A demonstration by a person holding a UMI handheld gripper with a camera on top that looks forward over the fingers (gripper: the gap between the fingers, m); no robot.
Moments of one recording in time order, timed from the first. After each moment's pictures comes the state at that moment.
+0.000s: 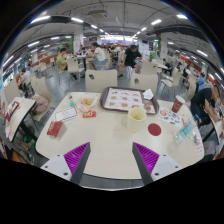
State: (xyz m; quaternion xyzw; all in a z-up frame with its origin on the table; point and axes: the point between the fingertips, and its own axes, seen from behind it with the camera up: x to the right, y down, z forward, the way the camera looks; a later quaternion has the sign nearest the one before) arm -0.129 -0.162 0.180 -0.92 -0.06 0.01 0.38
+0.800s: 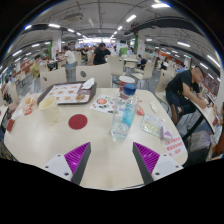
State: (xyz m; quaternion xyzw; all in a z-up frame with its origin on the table) arm 0.243 -0.122 0.082 -0.91 0.02 -0.05 0.40
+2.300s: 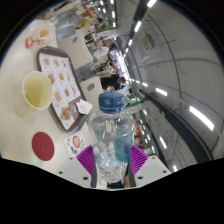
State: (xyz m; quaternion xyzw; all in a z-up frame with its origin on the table) arm 0.176 0.086 0.190 -0.69 -0.34 -0.47 0.44
